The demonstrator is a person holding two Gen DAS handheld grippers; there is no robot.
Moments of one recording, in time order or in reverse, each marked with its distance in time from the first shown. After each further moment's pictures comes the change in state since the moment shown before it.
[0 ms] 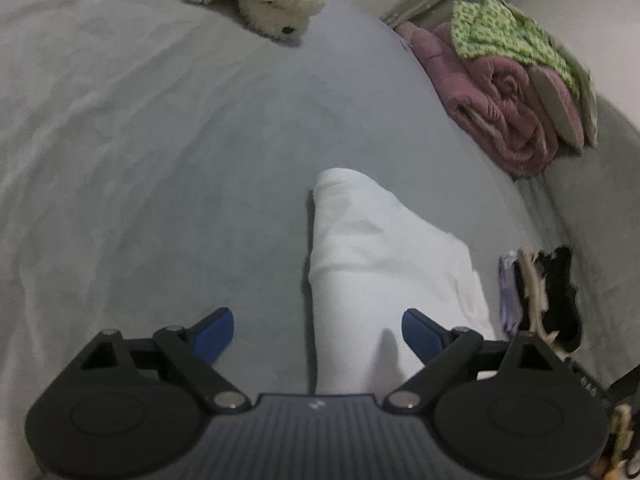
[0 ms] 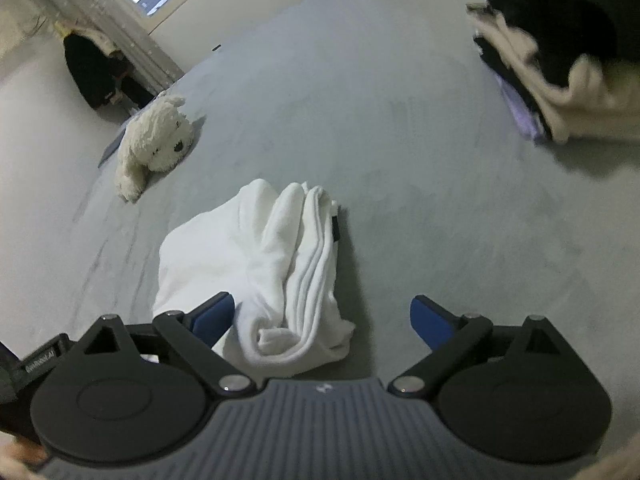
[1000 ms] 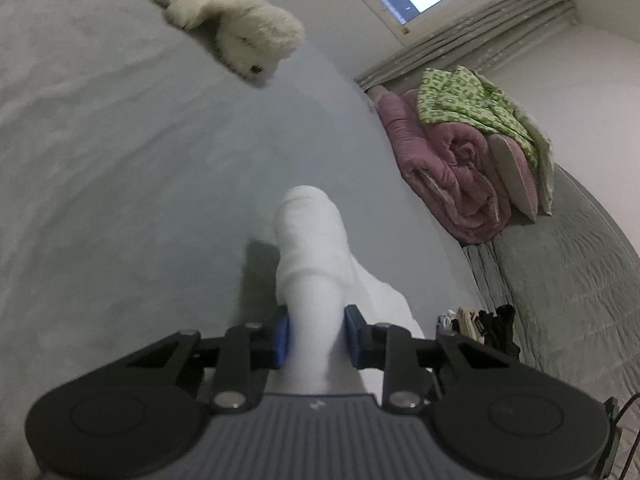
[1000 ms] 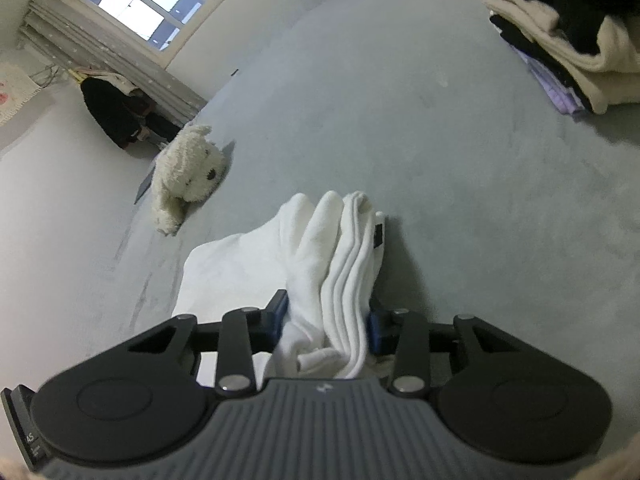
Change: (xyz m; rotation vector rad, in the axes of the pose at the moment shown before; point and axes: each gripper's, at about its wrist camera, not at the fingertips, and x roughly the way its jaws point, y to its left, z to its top) left arm 0.006 -0.029 -0.018 -0.090 -0.189 -0.161; right arm -0.004 -0.007 0.008 0.096 -0.049 0.140
